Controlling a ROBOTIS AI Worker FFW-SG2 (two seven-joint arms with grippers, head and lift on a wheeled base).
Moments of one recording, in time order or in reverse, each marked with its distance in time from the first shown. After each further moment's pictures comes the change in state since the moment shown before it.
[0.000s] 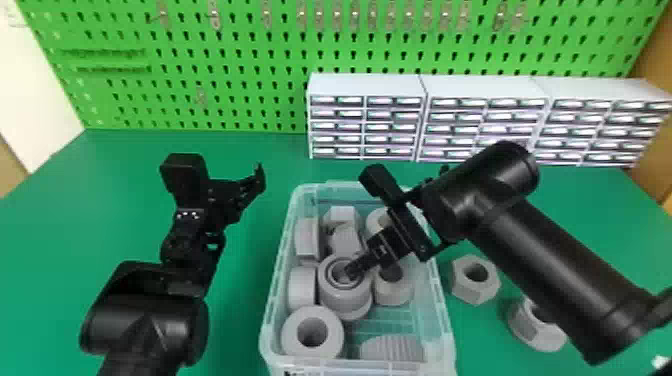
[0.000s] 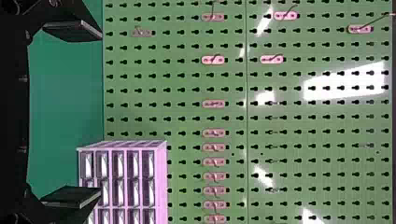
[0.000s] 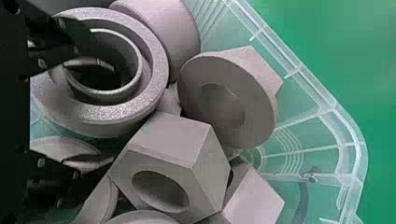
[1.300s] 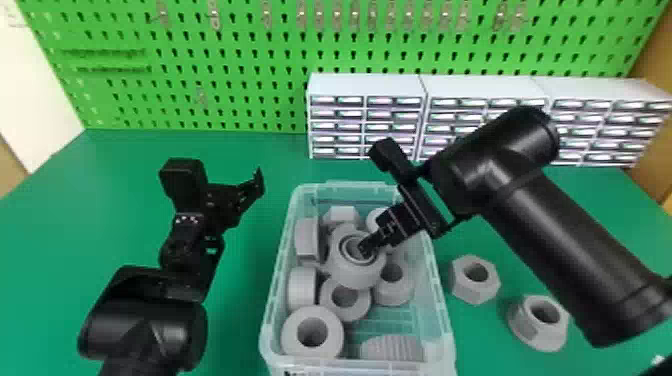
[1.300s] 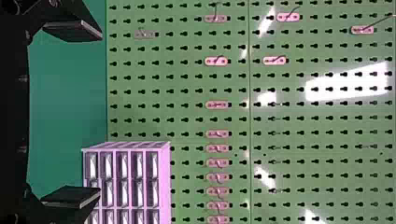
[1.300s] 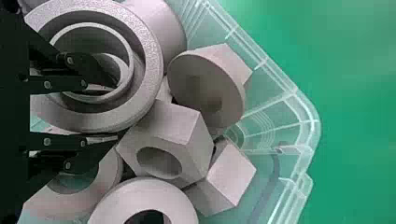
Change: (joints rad) left arm 0.013 0.005 0.000 0.002 0.004 -0.007 0.003; right arm -0.015 -0.007 -0.081 -0.136 0.078 0.165 0.000
